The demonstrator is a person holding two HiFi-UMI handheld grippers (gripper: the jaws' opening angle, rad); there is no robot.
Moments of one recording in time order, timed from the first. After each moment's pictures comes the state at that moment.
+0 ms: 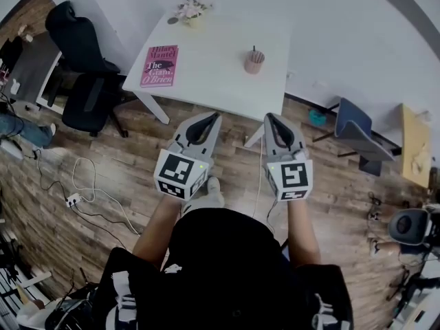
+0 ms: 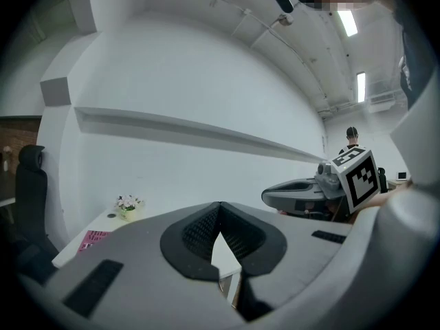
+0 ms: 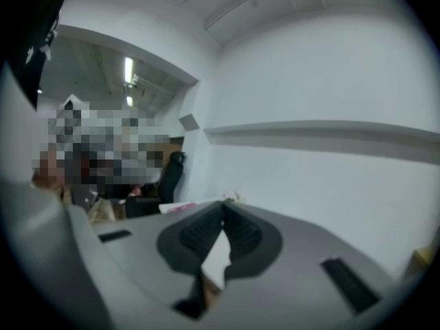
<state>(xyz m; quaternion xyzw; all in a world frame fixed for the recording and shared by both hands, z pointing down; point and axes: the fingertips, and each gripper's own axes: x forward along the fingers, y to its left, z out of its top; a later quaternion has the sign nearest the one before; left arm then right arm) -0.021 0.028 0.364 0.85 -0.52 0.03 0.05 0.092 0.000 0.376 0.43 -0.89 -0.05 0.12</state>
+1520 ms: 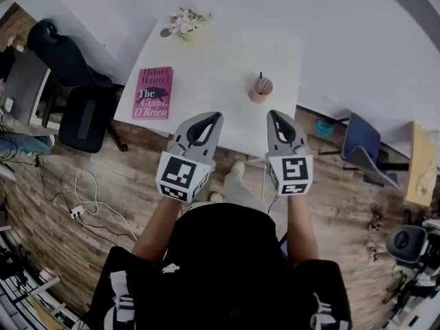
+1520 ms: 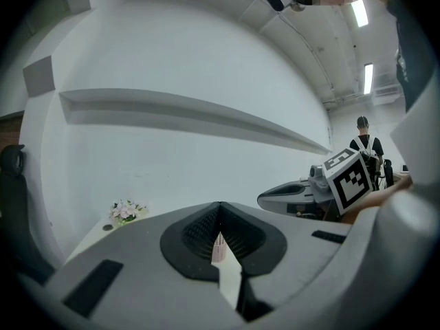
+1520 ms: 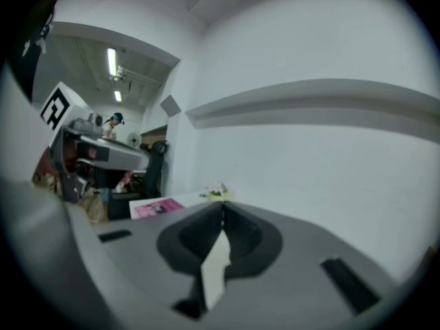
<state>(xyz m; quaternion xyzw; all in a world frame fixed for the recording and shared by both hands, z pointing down) -0.057 -0.155 0.391 0.85 -0.52 0.06 0.05 0.060 -0.198 0.425 0.45 -0.88 -0.01 0.14</state>
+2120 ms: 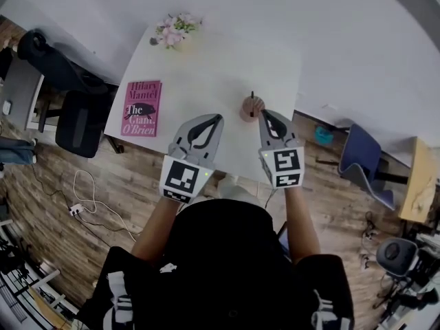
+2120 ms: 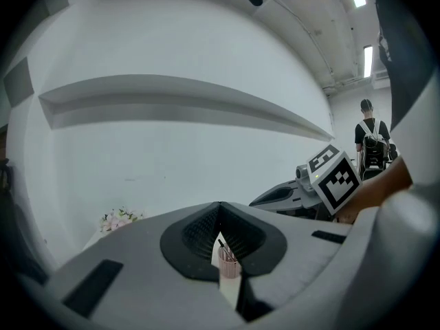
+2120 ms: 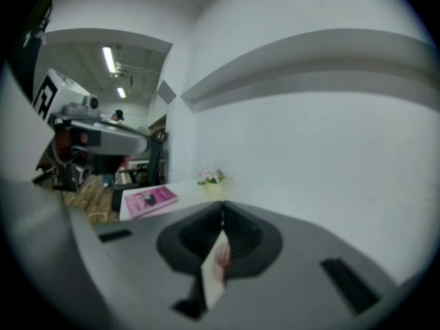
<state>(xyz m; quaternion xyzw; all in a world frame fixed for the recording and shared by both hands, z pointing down) -0.028 -0.262 0.407 0.85 -0.52 0.11 0.03 0.064 -0.314 0.474 0.40 -0.90 0.04 0.19</state>
